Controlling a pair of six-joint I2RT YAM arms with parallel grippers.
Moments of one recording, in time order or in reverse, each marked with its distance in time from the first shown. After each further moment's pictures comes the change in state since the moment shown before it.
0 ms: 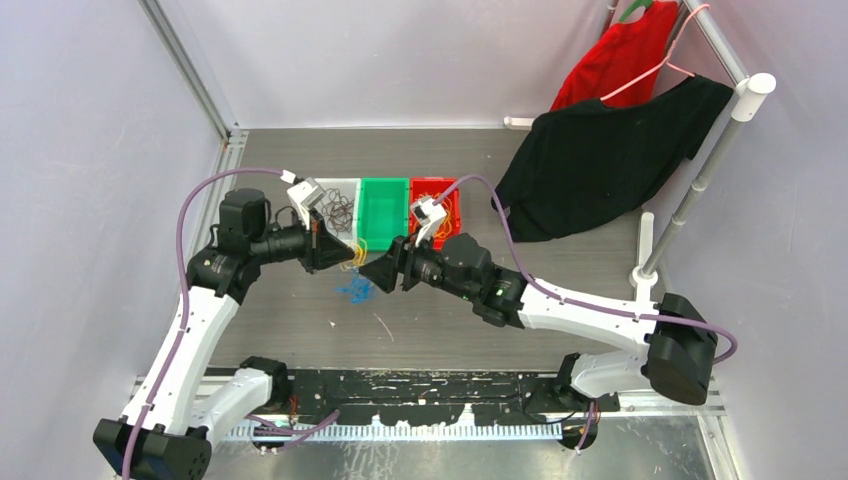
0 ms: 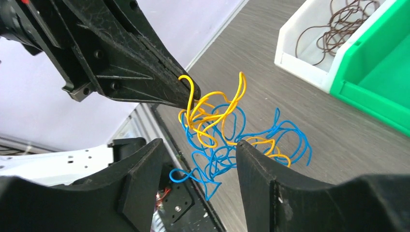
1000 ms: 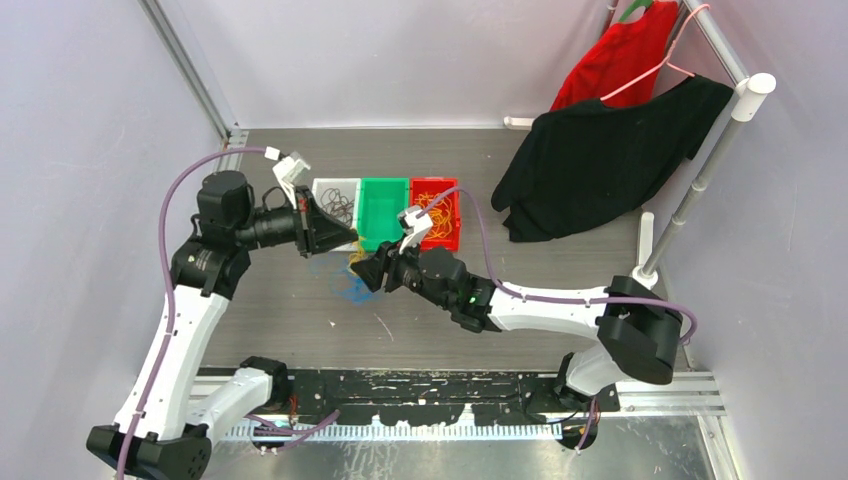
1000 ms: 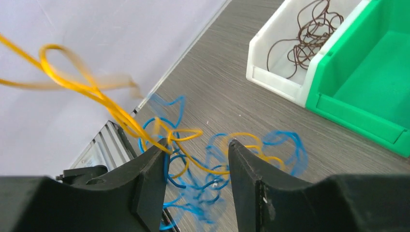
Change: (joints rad) left arm -0.003 0.015 0.135 0.058 0.099 -0.222; right arm 0.076 0.185 -0.016 0.214 0.221 -0.081
